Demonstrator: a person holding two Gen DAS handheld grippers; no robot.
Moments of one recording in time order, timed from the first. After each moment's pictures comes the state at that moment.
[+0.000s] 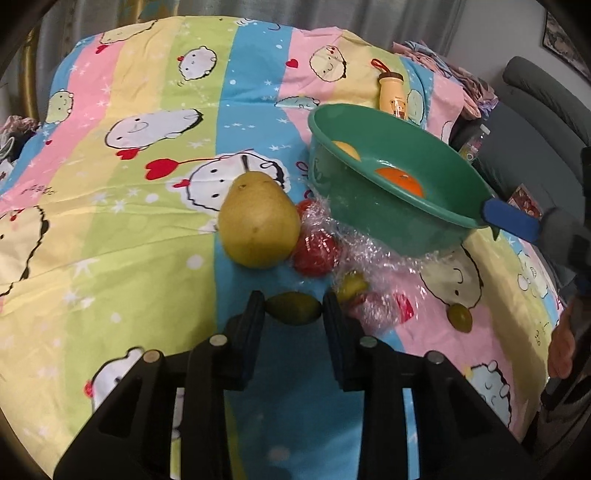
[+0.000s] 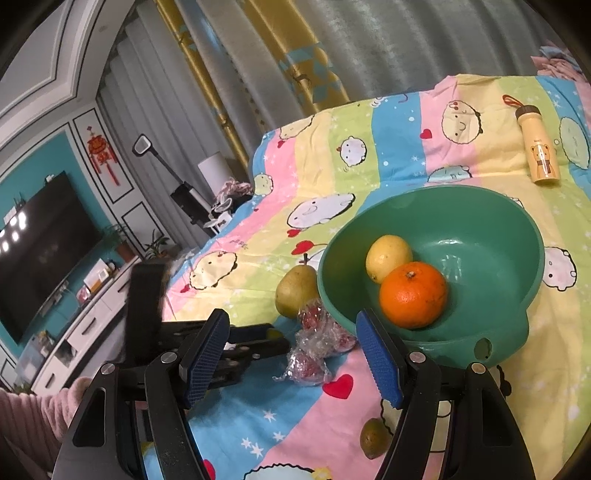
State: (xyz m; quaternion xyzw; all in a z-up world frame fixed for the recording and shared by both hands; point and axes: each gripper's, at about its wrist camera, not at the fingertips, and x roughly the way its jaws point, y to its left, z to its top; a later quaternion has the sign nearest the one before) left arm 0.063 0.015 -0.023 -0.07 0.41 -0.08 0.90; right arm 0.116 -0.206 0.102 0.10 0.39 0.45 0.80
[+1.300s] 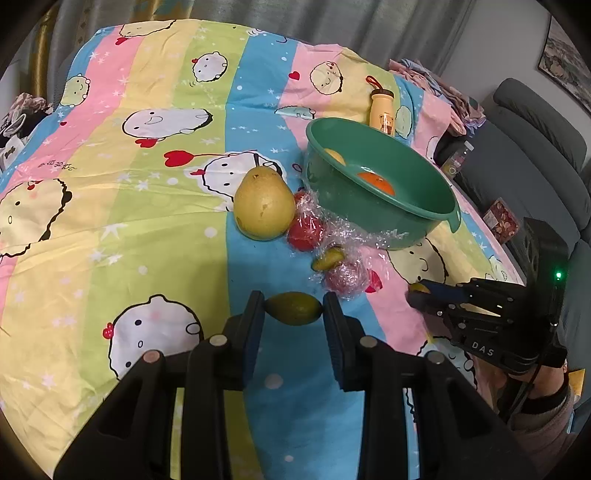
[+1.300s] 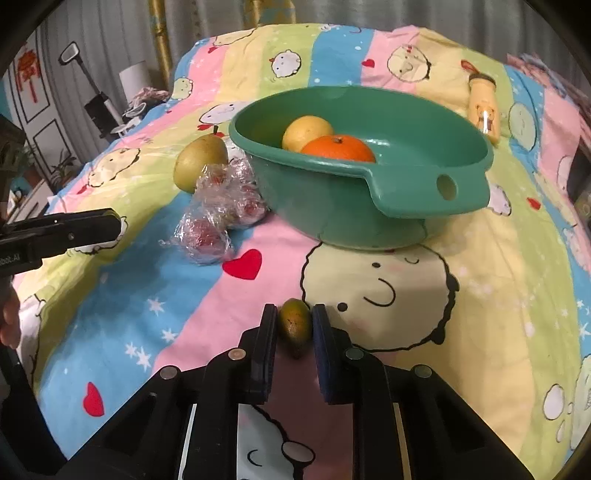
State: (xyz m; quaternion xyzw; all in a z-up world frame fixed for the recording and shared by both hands) left arm 0.018 0.025 -0.005 -0.12 0.40 -0.10 0.90; right arm 0.080 -0.203 0.049 -0.09 0.48 0.29 0.82
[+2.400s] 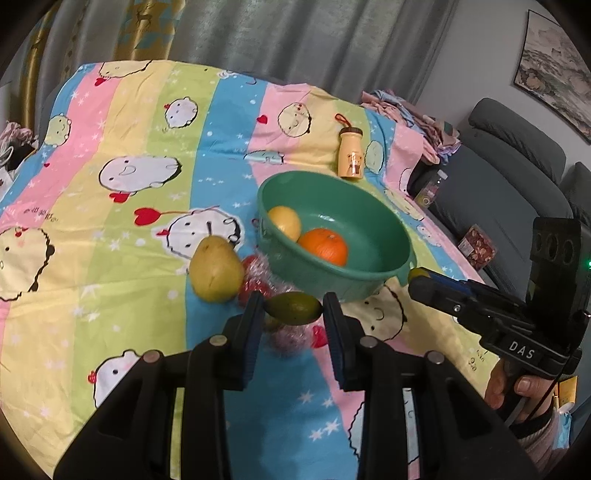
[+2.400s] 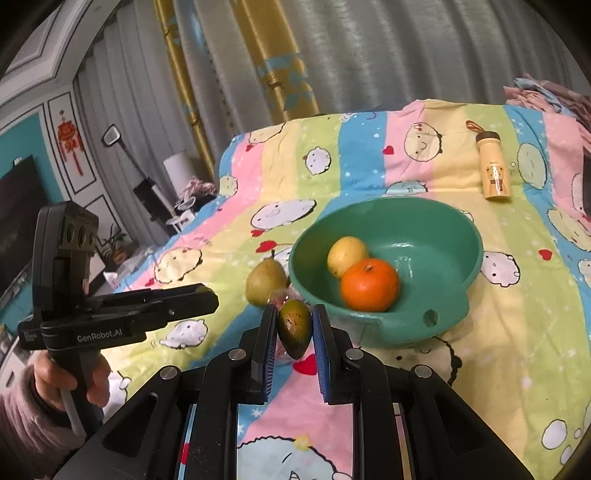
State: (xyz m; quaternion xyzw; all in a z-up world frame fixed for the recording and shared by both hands) left arm 0.027 -0.001 0.041 -0.12 0.33 -0.12 0.93; right arm 0.087 -0.220 0.125 0.05 0.37 0.37 0.85
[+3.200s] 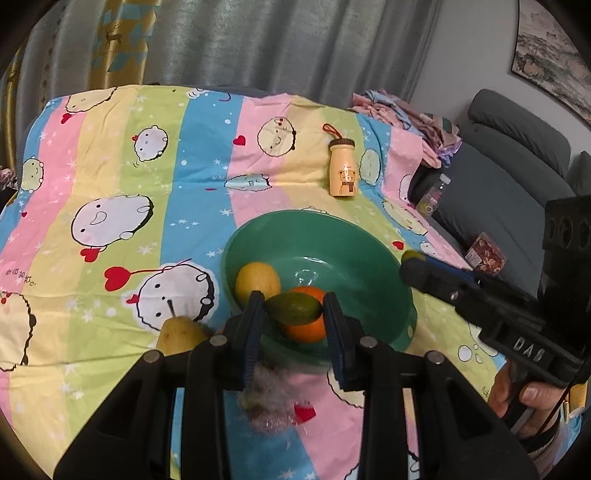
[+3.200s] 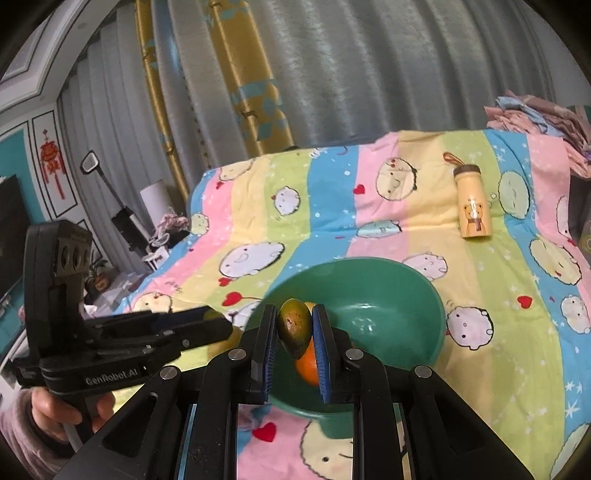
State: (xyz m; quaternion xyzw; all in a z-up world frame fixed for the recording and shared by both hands) left arm 0.102 -0.033 0.068 -0.09 0.33 -0.13 0.93; right arm 0.149 -0.228 0.143 0.06 0.35 0.33 0.88
